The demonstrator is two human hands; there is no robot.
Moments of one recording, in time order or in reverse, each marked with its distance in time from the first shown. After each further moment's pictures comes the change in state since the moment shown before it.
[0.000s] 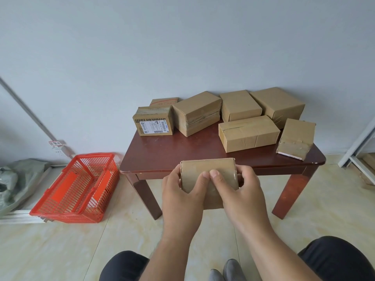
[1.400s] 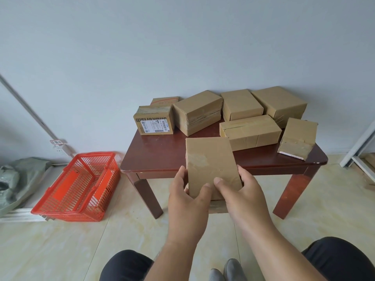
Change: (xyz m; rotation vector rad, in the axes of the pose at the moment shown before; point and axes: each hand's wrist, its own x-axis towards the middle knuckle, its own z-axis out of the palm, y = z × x) left_hand -0.008 -0.010 0.004 -0.004 -0.133 -0.087; right_hand 0.003 0.004 -0.001 0.091 -0.137 0.100
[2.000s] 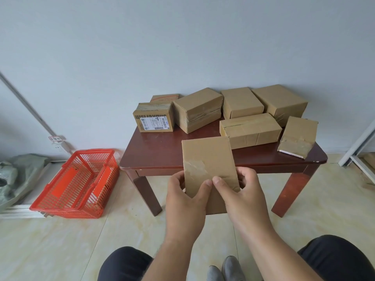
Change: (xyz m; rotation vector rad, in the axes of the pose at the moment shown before) left_hand 0.002 -0.011 -0.003 0.025 0.053 -0.004; right_hand -0.002 0.014 0.001 0.002 0.064 -0.038
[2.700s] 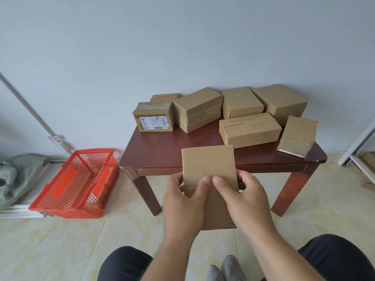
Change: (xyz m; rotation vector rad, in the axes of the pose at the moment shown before) left_hand 0.001 -0.001 -0.001 0.063 0.042 0.009; right_hand 0.004 0.007 -0.005 -0.110 -0.007 -0.012
